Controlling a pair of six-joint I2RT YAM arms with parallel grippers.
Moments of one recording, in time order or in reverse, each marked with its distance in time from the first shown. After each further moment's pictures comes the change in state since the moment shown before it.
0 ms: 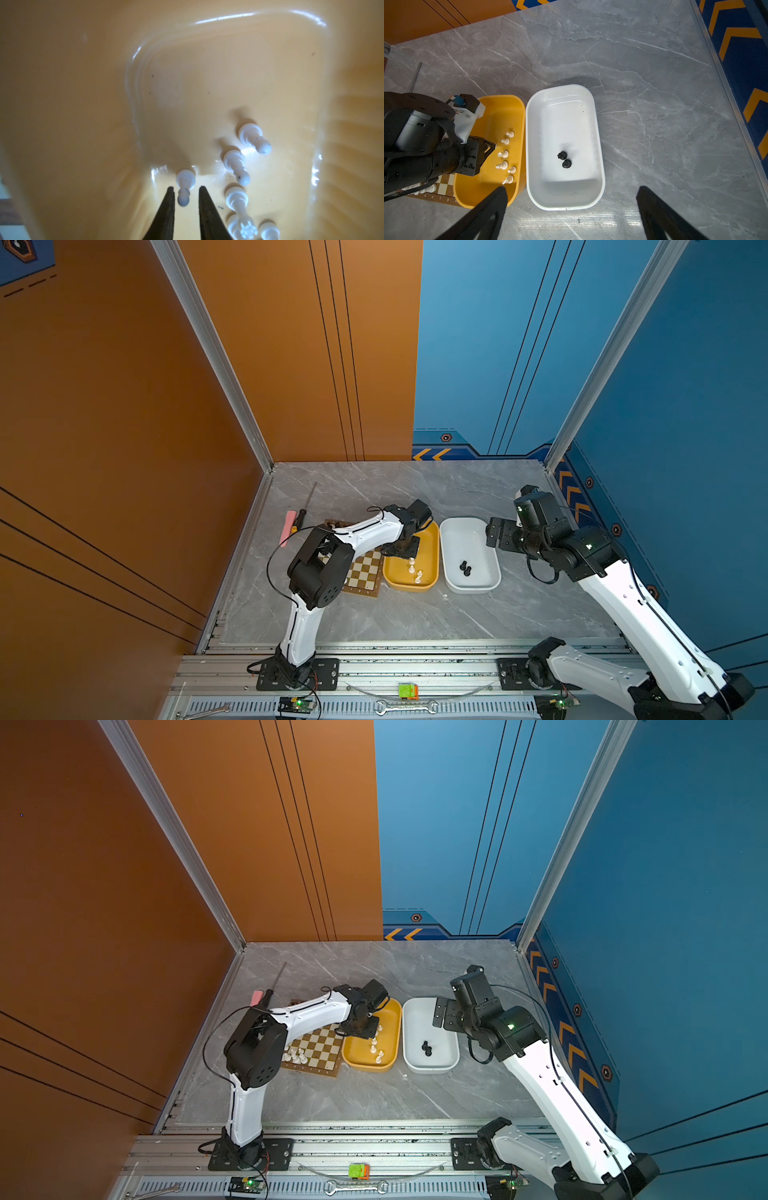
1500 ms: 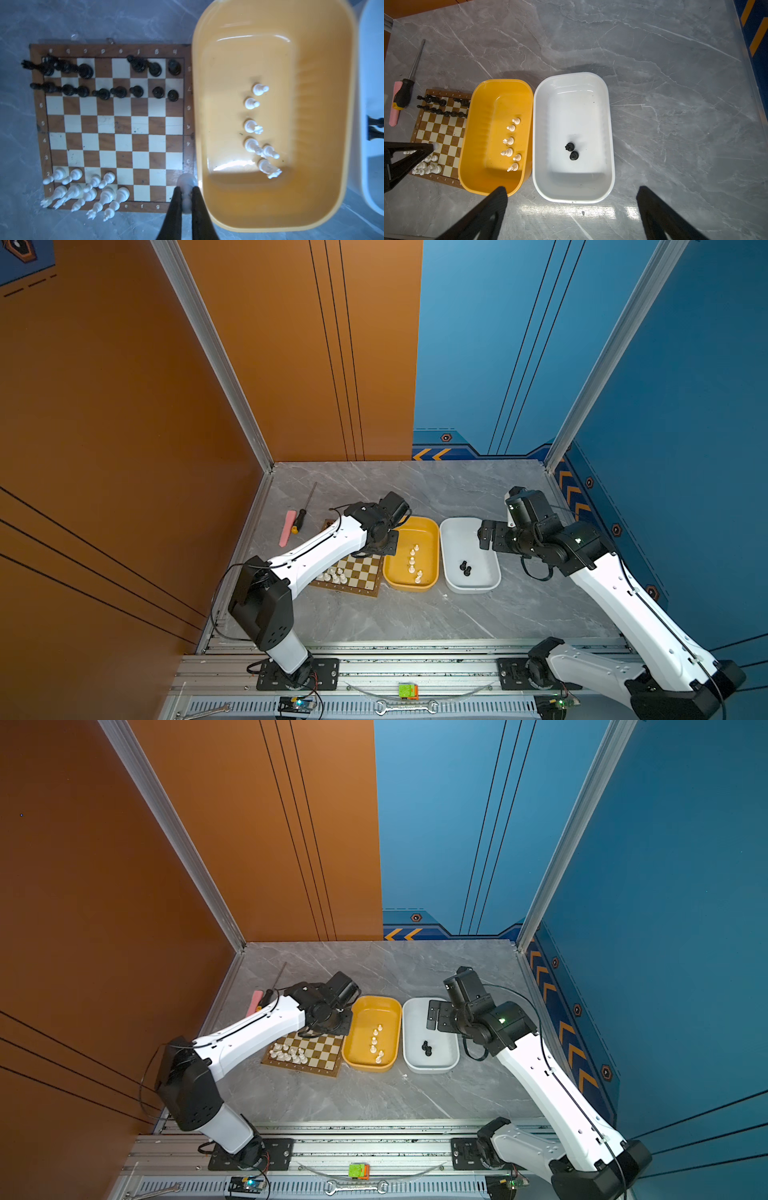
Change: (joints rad) left arm 0.048 -0.434 -0.205 -0.134 -0.080 -0.034; right arm 0.032 0.055 0.000 0.006 -0.061 -0.025
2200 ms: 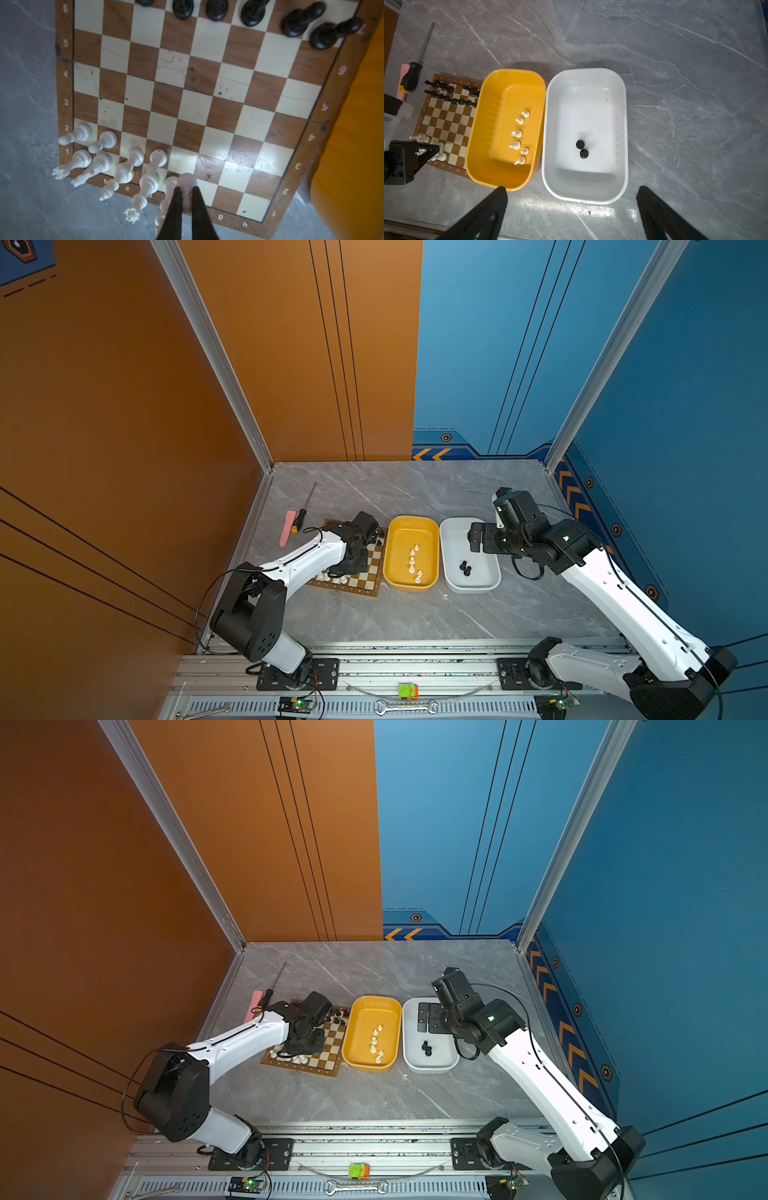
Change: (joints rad) left arm 0.154 -0.074 -0.330 0.110 -0.022 -0.033; right arm 0.062 0.030 0.007 0.014 -0.002 0.000
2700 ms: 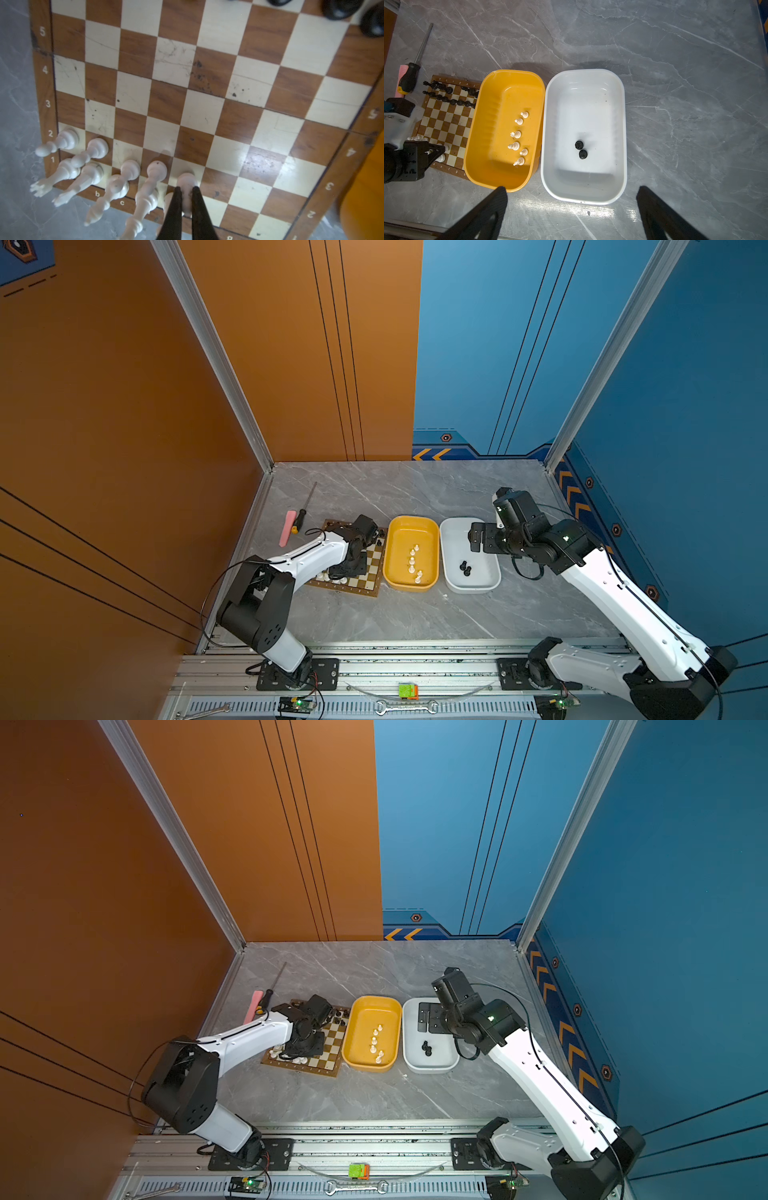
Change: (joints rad) left arm 0.023 0.056 -0.019 0.045 0.000 0.013; right arm 0.000 0.000 0.000 0.000 0.007 0.000
